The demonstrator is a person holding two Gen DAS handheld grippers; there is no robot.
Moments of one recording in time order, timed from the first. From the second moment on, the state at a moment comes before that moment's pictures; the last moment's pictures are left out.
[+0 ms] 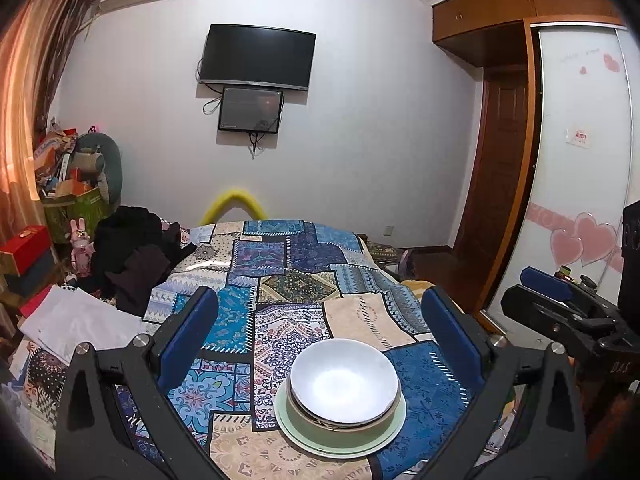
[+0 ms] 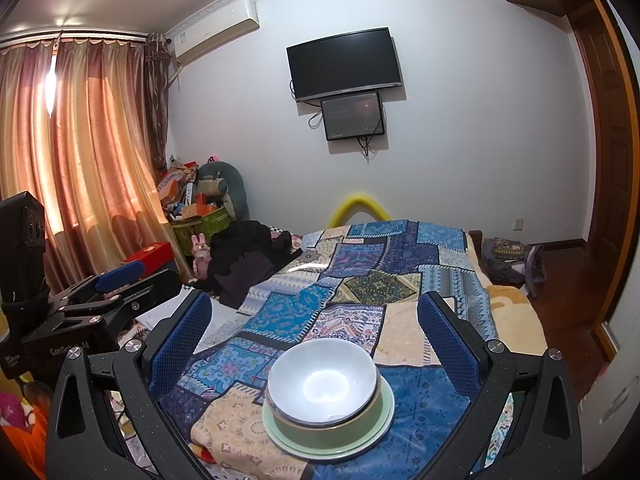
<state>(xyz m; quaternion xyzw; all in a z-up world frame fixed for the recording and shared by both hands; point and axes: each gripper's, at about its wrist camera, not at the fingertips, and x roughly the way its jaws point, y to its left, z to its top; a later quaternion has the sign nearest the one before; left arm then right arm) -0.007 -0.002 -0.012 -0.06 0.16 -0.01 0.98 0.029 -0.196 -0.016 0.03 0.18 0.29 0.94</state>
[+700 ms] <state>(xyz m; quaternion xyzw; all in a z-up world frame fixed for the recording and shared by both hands) -0.003 -0.008 -0.014 -0.05 0.16 -0.02 0.99 0.030 -0.194 -0.018 0.03 0.18 0.29 0.94</state>
